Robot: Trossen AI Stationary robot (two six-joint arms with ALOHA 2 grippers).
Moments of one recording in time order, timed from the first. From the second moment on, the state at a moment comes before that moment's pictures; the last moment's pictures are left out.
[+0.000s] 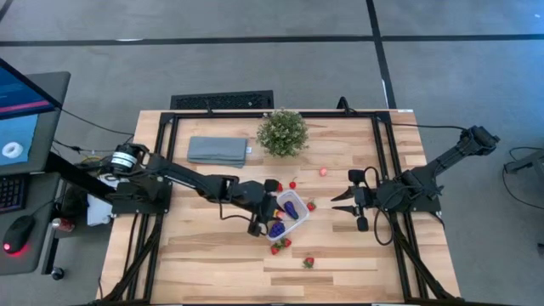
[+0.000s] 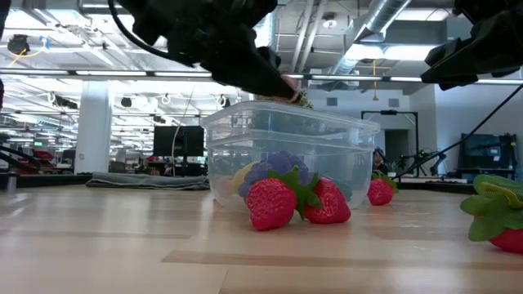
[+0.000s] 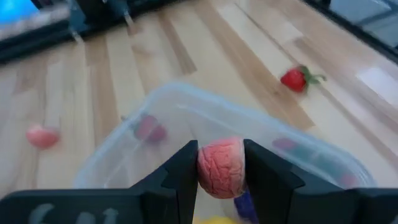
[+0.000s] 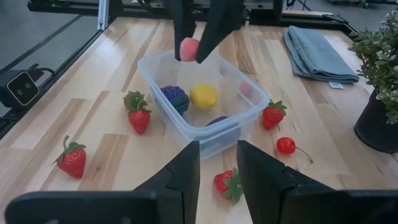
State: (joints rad) left arm -0.16 1.72 1.00 0.15 0.09 0.24; right arm 0.53 0.70 0.31 -0.08 0.42 0.12
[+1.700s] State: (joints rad) left arm -0.11 1.49 0.87 -0.20 -0.01 0.13; right arm 0.53 0.77 0.31 -0.08 0.41 0.15
